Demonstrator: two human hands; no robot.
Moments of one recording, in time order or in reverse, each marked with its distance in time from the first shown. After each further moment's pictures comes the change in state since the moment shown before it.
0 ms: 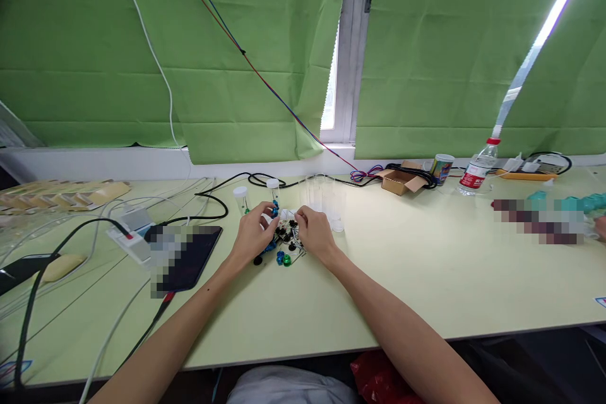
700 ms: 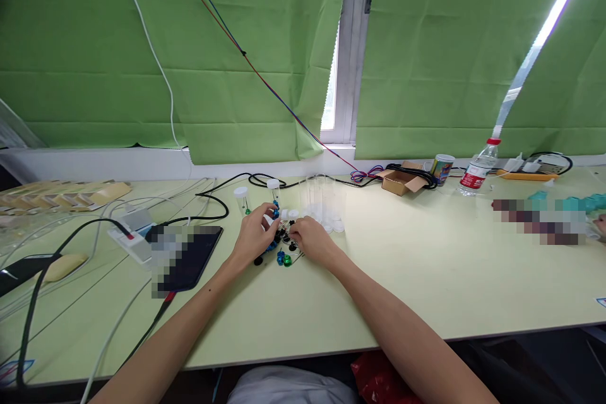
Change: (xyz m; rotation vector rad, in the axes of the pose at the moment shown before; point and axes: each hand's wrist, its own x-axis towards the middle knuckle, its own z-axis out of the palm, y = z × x) left_hand -0.001 -0.002 0.002 0.033 -0.007 0.034; right_hand -0.001 0.004 -0.002 -0.232 -0.404 -0.191
